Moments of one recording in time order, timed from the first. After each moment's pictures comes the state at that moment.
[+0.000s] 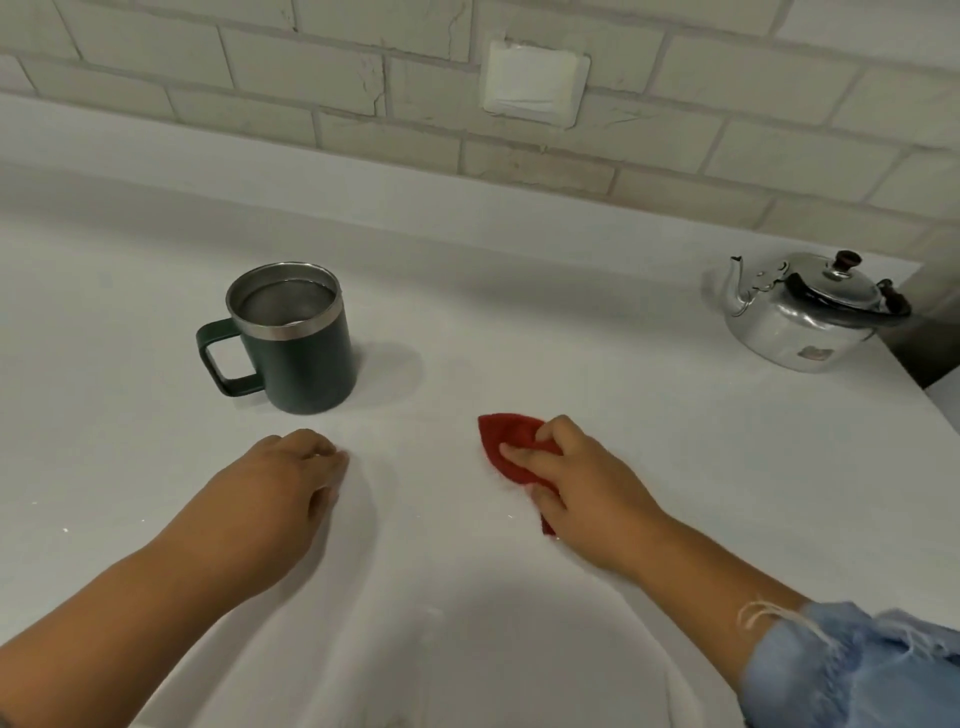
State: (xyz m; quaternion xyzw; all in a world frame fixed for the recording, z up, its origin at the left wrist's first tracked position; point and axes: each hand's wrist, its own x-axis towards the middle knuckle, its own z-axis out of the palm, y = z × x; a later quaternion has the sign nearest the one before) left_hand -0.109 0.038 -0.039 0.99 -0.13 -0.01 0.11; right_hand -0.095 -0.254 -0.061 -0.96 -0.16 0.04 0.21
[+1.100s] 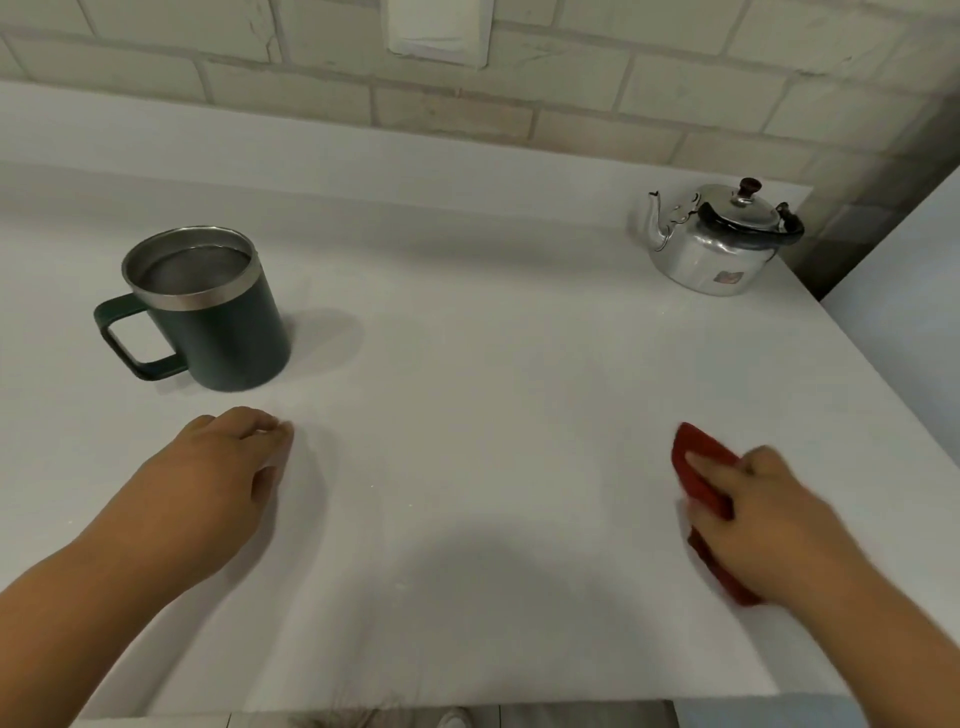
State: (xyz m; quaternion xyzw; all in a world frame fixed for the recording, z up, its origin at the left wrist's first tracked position) left_hand -0.105 0.046 -0.050 0.99 -0.15 -0.04 0.07; right_hand -0.215 -0.351 -0.024 -0.97 0.23 0.08 0.06
